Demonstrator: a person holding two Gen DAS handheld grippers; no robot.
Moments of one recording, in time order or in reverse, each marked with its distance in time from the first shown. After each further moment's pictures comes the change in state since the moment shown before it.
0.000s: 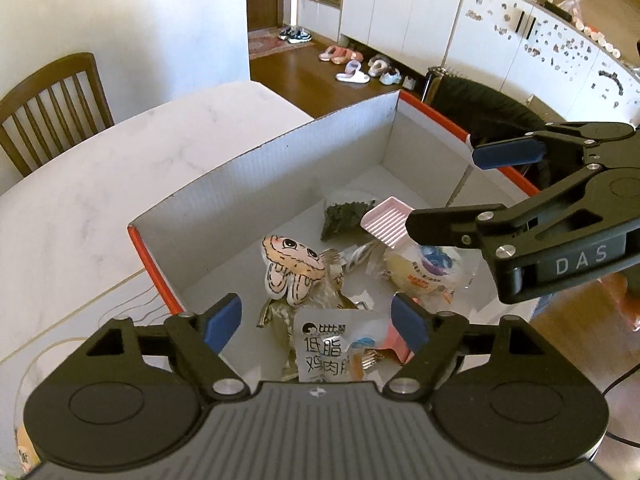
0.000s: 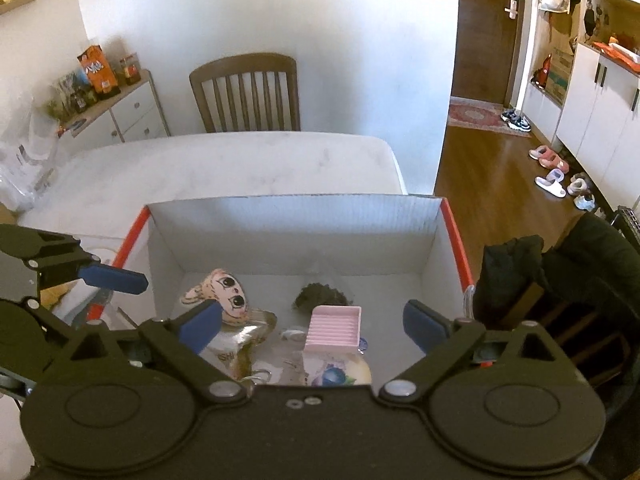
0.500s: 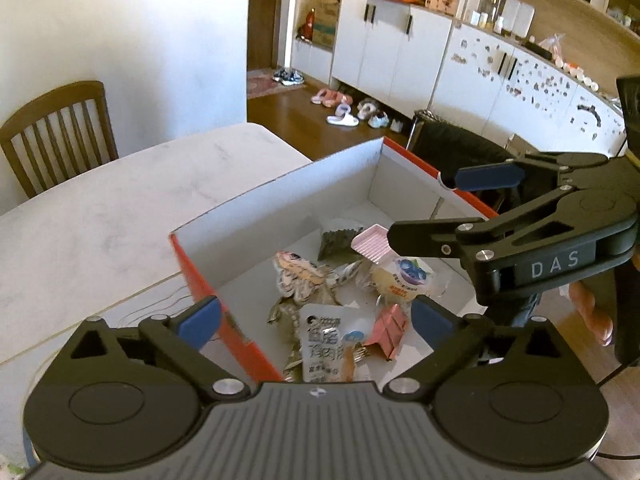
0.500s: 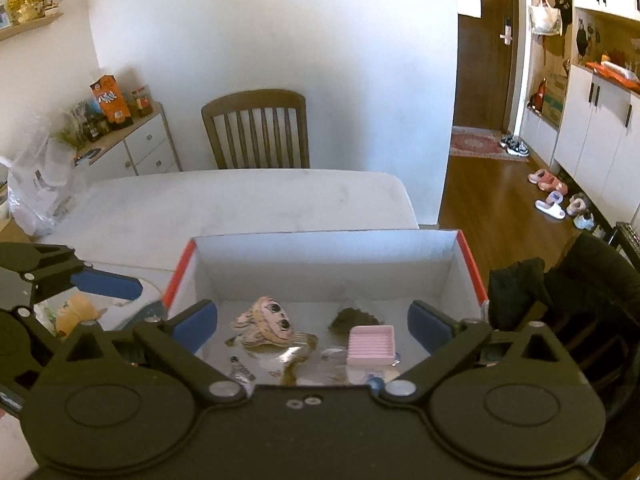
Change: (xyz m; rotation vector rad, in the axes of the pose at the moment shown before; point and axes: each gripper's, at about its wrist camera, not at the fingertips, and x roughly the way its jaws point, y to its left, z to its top) left arm -0.061 0.016 -0.026 -0.016 -0.142 -0.036; right arm -0.034 0.038 -0.001 0.014 -0.106 0.000
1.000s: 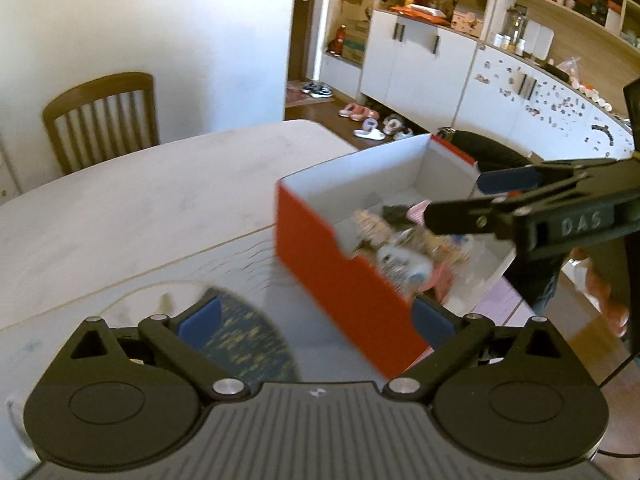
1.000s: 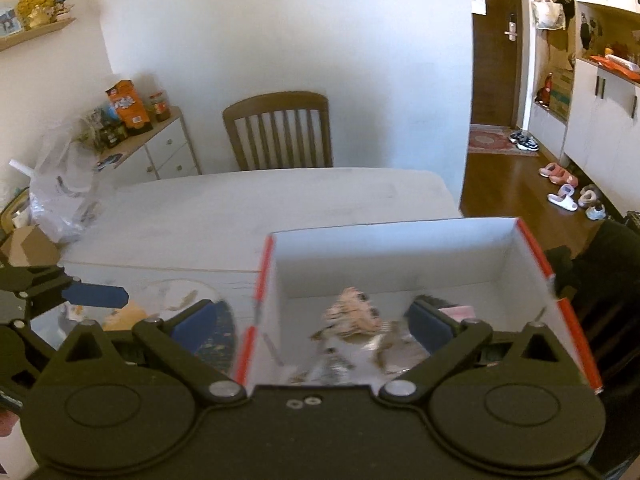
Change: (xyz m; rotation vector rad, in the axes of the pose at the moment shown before) left arm -0.060 0.065 -0.063 -0.057 -0.047 0.053; right arm -0.005 0.077 -0.008 0.036 -0.005 0.031
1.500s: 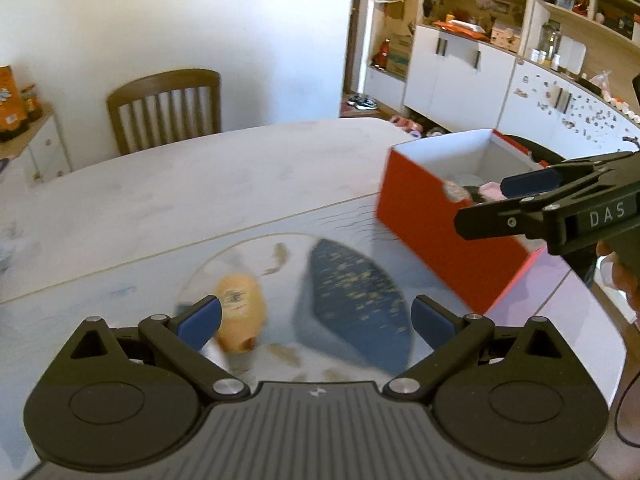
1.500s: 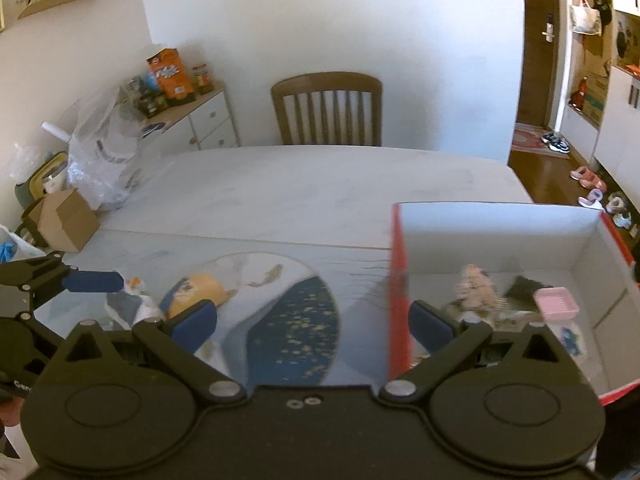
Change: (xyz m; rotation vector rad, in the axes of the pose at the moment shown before) left arm -0.056 0.083 -0.067 -0.045 -0.051 0.114; right arm 0.018 0.103 -0.017 -0.064 0.048 0.054
